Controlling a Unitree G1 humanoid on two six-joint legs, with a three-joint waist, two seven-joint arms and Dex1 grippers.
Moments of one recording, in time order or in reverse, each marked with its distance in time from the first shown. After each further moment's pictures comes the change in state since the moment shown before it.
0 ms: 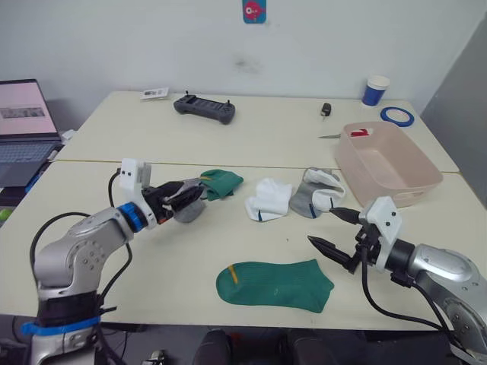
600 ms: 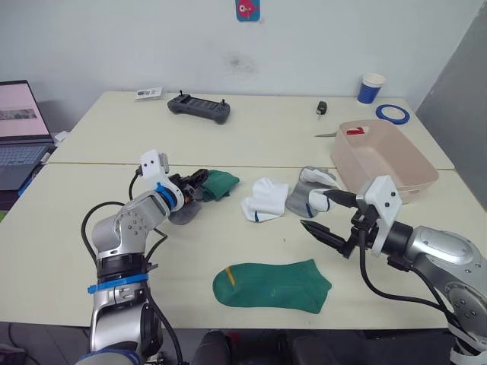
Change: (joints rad) left arm -0.166 -0.227 0.079 0.239 0.070 -0.008 0.350; right arm -0.108 -0.007 -0.014 -0.029 0.088 0.091 -0.072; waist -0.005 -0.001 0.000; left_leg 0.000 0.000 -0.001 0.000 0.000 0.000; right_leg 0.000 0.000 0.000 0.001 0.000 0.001
